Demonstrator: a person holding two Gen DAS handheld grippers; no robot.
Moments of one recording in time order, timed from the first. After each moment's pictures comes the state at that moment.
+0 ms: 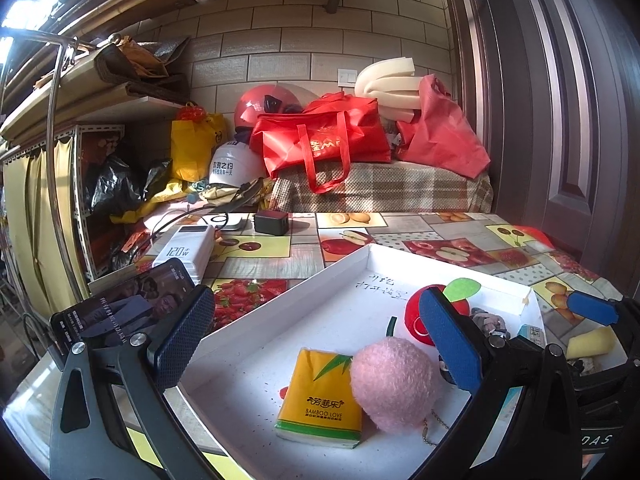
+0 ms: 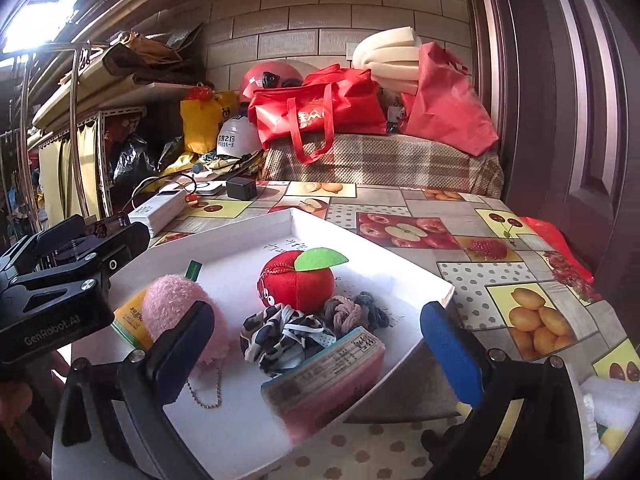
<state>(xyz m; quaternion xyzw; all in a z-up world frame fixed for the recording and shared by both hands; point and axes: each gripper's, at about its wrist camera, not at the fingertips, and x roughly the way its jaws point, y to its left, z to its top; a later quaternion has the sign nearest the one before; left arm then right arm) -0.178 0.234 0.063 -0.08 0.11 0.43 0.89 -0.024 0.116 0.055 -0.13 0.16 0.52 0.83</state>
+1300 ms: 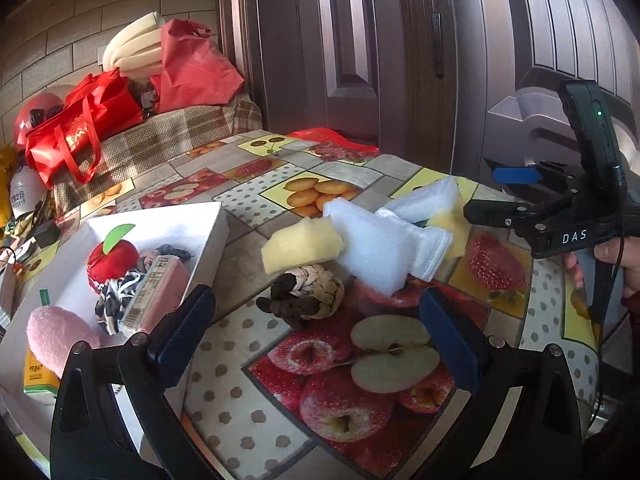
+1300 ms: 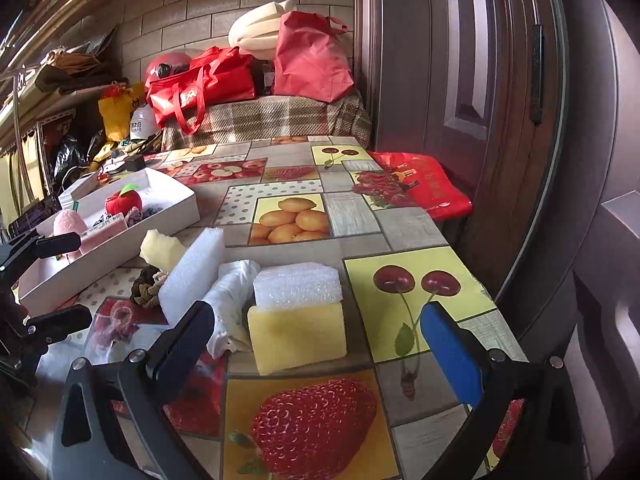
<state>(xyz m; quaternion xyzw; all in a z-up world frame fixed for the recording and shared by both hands) -0.050 0.051 0.050 0.01 0.28 0.09 0.96 0.100 -0.101 0.055 -0.15 0.24 0.41 0.86</state>
